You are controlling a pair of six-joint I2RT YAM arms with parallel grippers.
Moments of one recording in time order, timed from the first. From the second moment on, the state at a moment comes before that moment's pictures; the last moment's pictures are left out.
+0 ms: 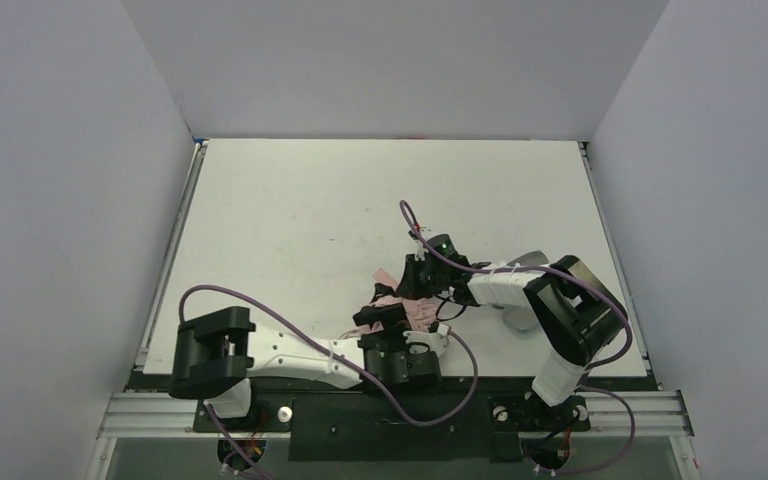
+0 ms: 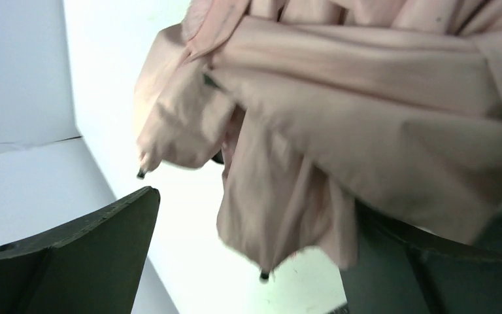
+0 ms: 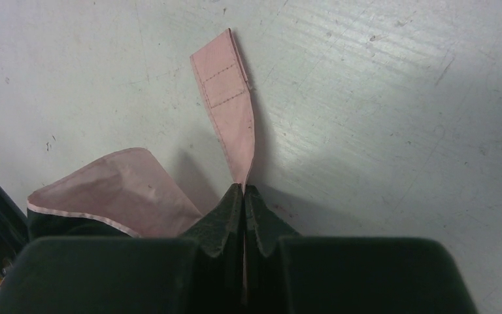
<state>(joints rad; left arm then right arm) -1.50 1.69 1.00 -0.62 -0.97 -0.09 0.65 1.70 0.75 0.16 -0.27 0.51</state>
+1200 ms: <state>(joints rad) -0.93 1.13 0.70 -0.24 0.10 -0.31 0.65 1.73 0.76 0.18 -0.30 0.51</state>
